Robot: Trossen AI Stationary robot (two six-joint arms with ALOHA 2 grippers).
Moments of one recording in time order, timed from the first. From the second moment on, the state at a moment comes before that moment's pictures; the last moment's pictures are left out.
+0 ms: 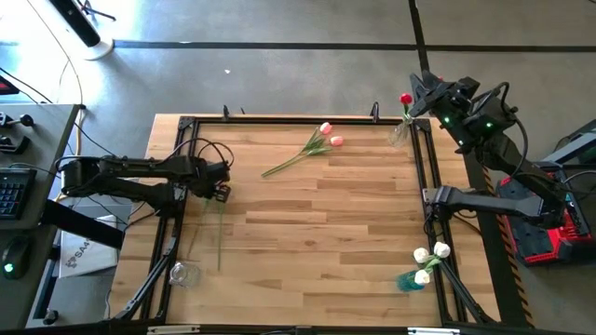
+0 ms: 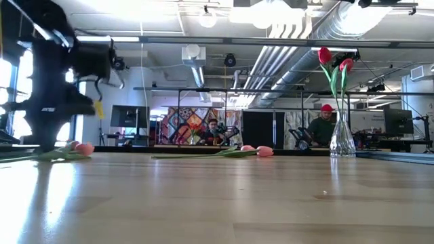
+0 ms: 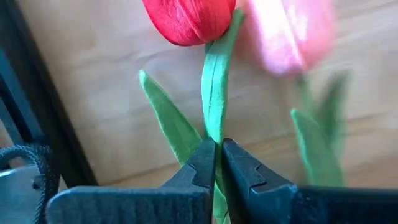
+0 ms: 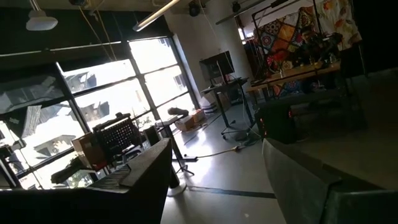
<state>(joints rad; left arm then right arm) 0.32 1.10 0.47 -0.91 -0.15 -0.94 -0.51 0.74 1.04 -0.11 0.48 0.27</state>
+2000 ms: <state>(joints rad) 0.25 1.64 1.25 0.31 0.33 -0.16 -0.26 1.13 1.04 -0.02 -0.04 0.31</state>
